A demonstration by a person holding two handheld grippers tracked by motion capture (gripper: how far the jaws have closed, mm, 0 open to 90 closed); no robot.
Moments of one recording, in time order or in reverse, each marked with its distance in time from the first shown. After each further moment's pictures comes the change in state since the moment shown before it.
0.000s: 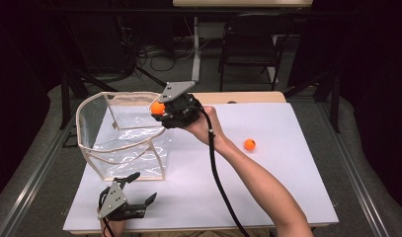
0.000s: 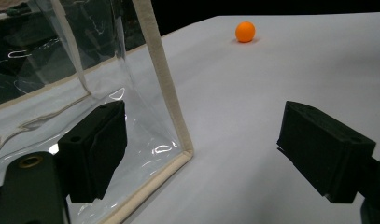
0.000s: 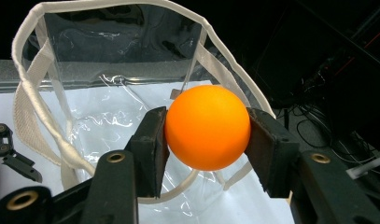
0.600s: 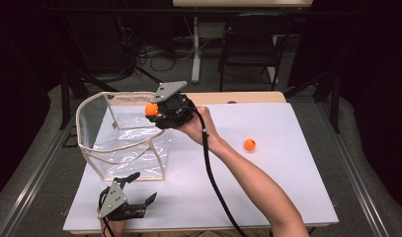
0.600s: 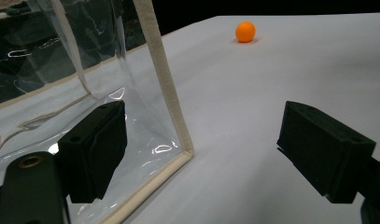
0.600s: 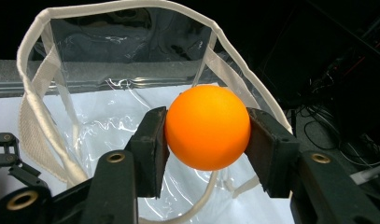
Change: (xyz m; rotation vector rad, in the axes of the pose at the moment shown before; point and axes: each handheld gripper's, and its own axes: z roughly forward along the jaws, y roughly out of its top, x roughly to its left) left arm 0.000 0.000 0.000 0.000 -0.001 -0.002; right arm 0.005 0.007 0.013 0.006 0.023 0.004
